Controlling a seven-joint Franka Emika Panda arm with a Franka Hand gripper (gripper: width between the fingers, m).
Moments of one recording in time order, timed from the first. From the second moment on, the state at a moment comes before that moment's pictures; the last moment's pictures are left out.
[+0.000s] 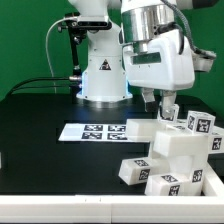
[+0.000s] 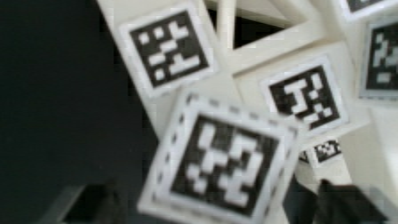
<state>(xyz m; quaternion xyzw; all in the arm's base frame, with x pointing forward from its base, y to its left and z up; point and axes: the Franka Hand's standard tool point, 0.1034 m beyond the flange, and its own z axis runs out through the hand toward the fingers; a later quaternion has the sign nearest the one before) 0.545 0.066 0.112 -0.80 0.59 -0.02 0.09</state>
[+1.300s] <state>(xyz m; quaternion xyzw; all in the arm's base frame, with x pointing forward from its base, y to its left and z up) 0.548 0.057 0.122 -1.00 0.01 -0.04 0.03</state>
